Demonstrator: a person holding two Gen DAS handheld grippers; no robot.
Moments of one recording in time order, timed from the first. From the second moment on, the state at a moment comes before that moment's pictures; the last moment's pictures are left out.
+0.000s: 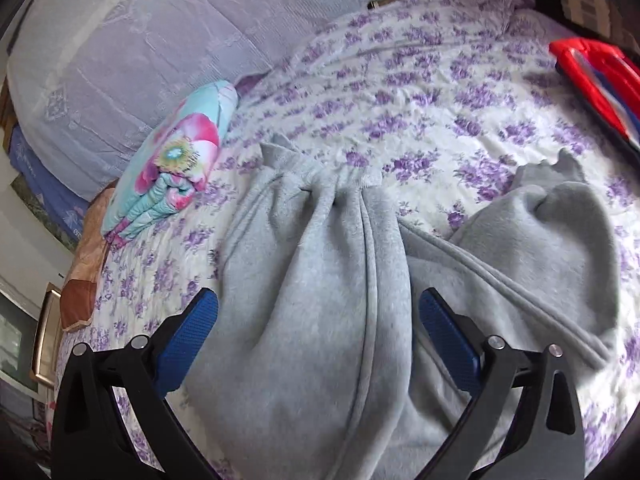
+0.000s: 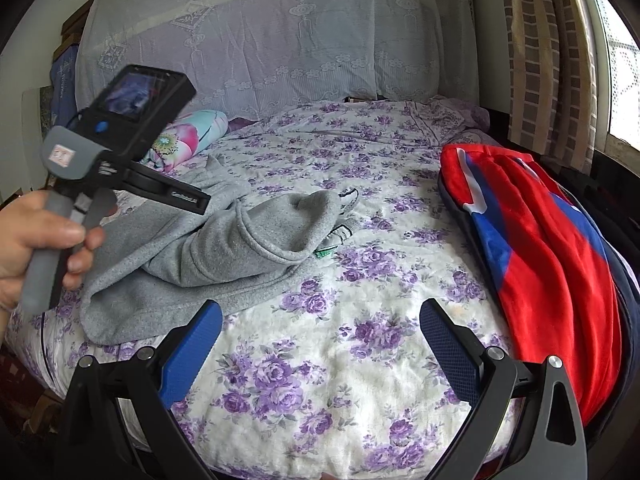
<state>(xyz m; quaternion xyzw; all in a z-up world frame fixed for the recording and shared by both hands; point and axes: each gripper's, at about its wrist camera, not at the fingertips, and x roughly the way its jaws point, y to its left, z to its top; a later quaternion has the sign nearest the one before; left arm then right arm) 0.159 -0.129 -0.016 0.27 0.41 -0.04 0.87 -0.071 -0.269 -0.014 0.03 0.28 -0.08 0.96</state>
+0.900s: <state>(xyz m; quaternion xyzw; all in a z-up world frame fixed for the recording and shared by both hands) 0.204 0.259 -0.037 -0.15 0.49 0.11 0.85 0.028 -0.225 0.011 -0.04 0.30 0.00 0.95</state>
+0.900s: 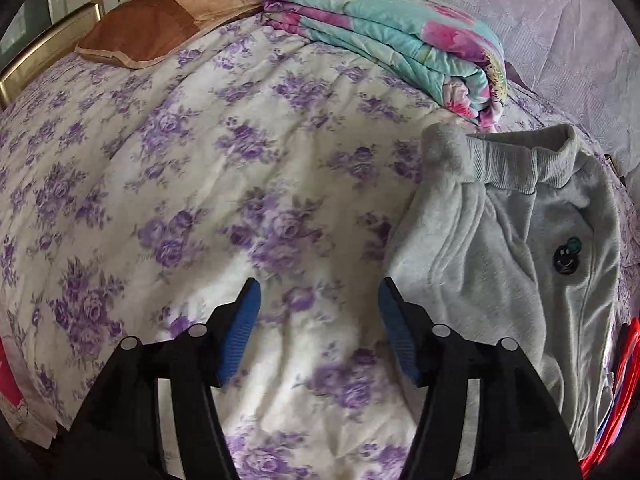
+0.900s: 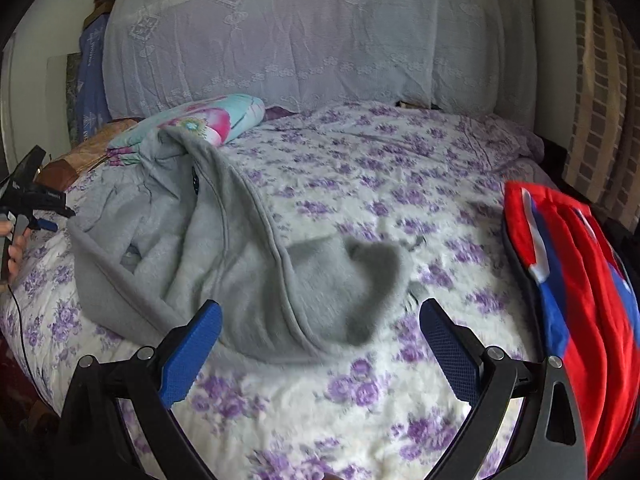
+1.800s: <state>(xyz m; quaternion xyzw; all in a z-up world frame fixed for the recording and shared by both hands) 0.253 0.192 -0.035 -0.18 0.45 -0.06 0.87 0.310 -0.101 0.009 -0.15 0.38 0.11 0.91</state>
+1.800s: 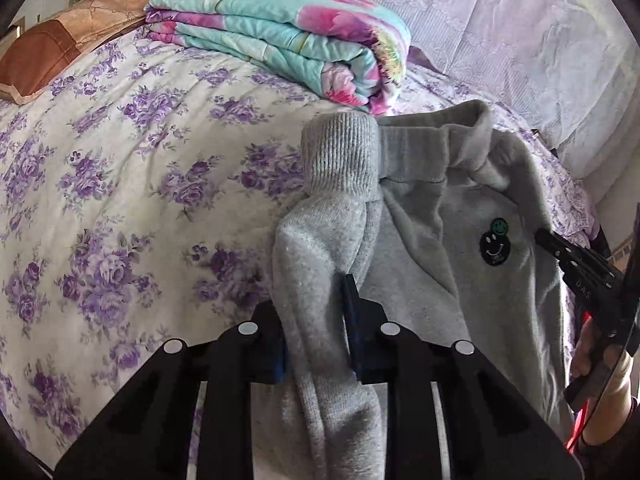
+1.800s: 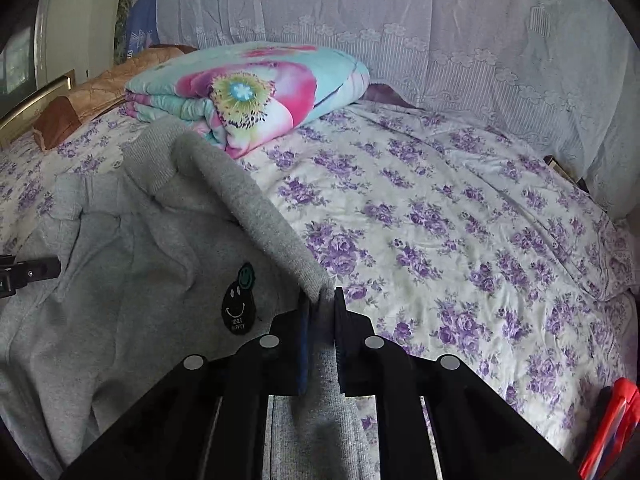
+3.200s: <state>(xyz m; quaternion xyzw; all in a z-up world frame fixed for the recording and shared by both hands) 0.146 0.177 -0.014 -0.18 0.42 0.00 0.89 0.216 -0.379 -0.051 0.05 0.42 0.07 0.90</state>
